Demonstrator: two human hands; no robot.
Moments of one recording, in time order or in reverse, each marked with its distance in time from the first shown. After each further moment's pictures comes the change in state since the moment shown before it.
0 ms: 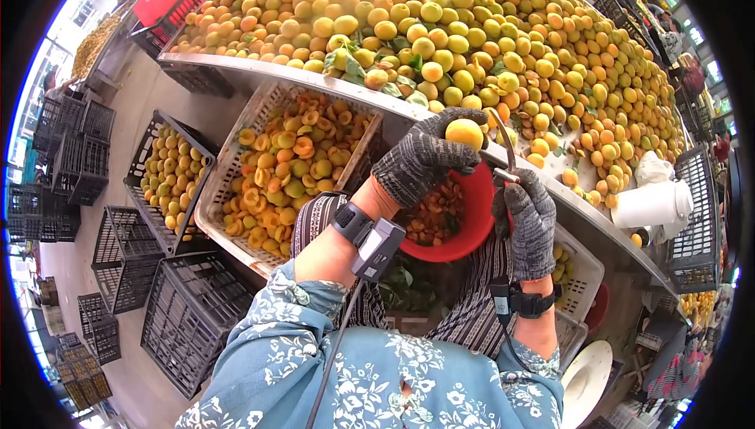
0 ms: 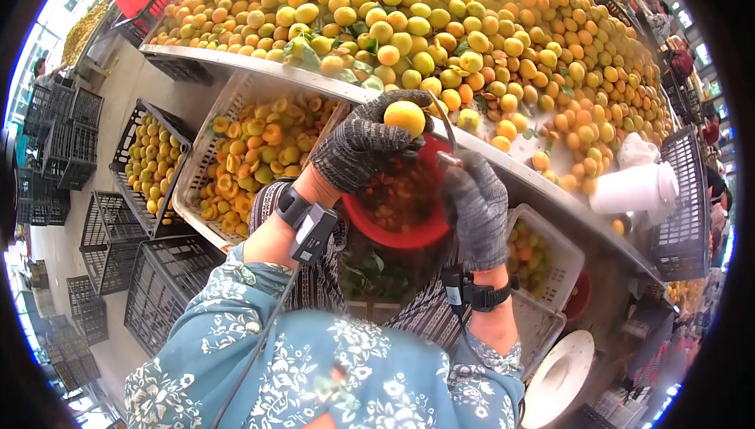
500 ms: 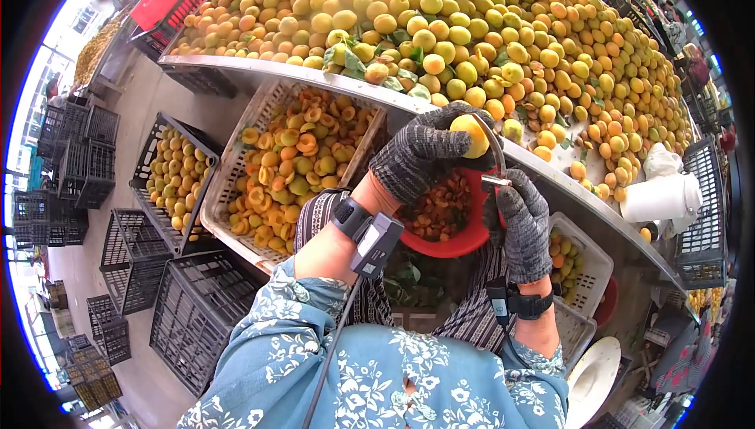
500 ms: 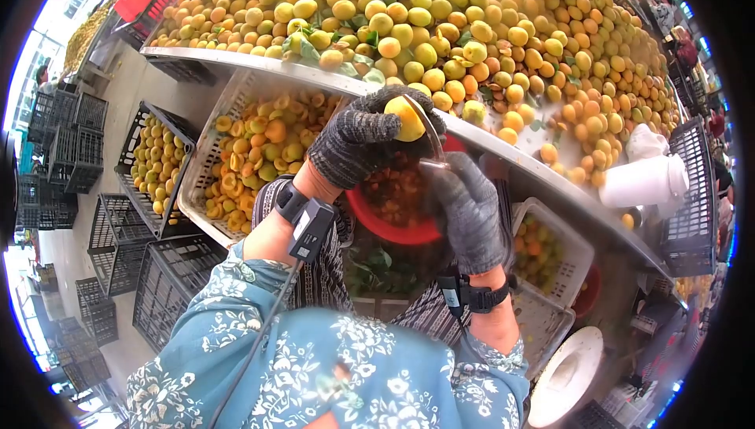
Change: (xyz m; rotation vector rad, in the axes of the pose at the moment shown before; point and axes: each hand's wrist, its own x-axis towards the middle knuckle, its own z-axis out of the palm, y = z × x) left_hand -0.001 0.002 0.001 -0.060 -0.107 -0.001; right_hand -0.008 0.005 0.009 0.020 -0.076 0.092
